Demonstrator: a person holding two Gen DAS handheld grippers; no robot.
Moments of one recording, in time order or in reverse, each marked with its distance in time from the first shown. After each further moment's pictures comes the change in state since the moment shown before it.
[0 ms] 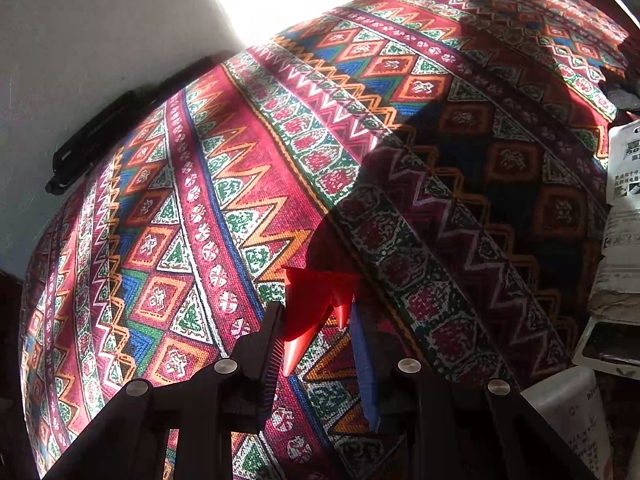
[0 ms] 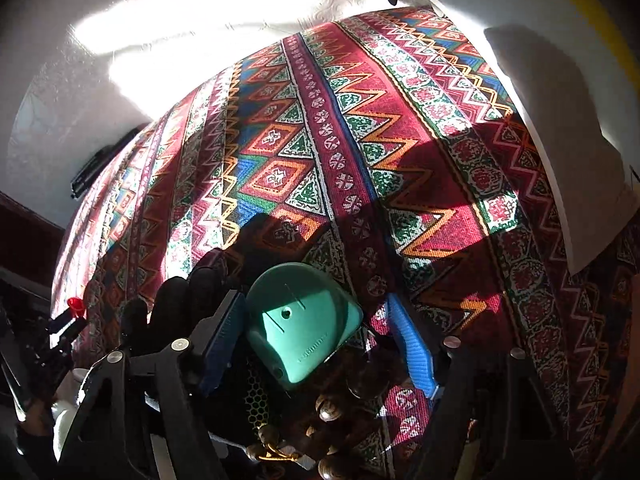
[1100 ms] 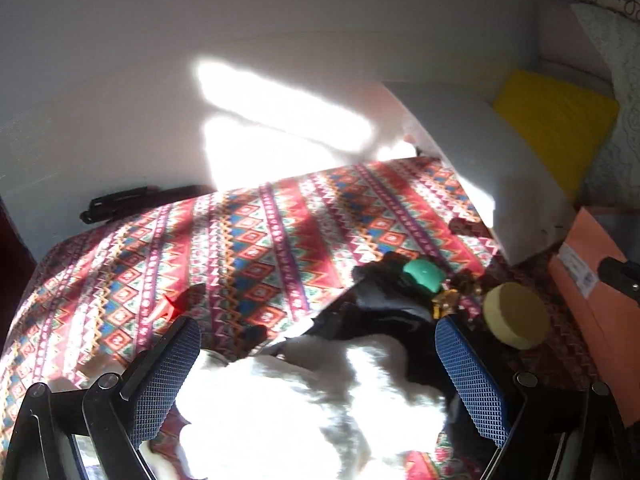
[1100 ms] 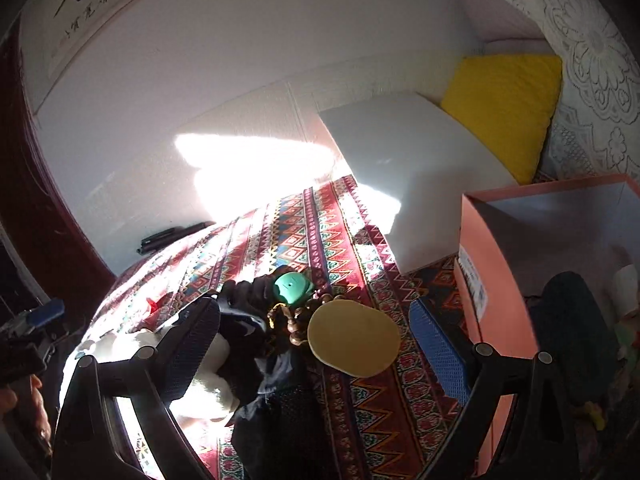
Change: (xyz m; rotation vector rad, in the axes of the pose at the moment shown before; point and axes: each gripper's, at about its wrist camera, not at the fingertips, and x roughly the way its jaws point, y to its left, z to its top) left arm -0.252 -0.124 0.000 -0.314 -0.345 -0.022; right arm -0.232 -0.062 -0.162 -0.013 -0.514 0.113
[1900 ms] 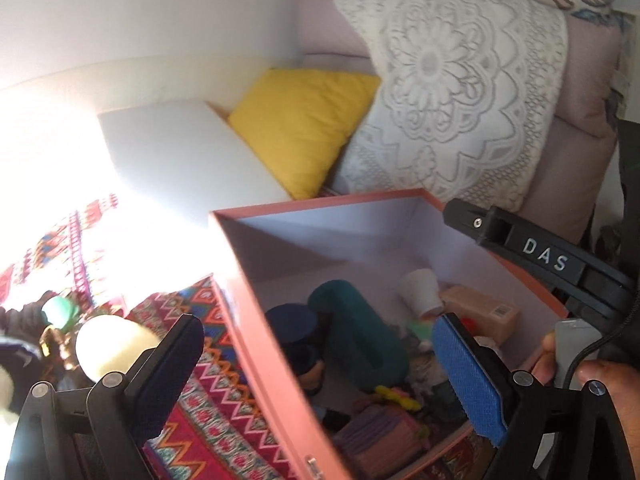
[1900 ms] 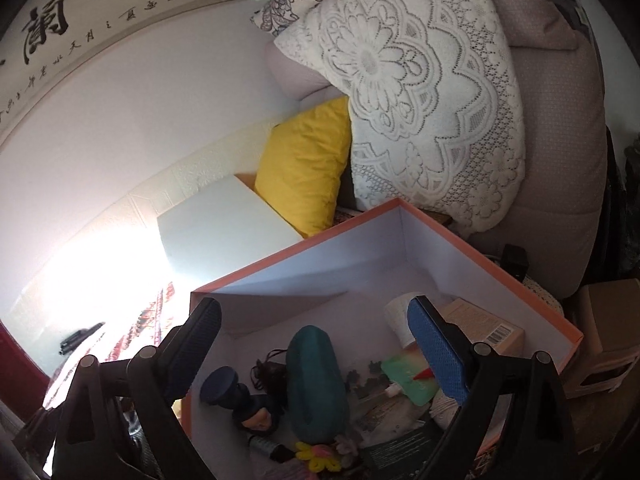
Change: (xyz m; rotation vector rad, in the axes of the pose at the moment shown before) left arm -0.079 -0.330 -0.014 0.127 -0.089 -0.509; right arm -0.183 -0.209 0.008 0.225 -0.273 -0.342
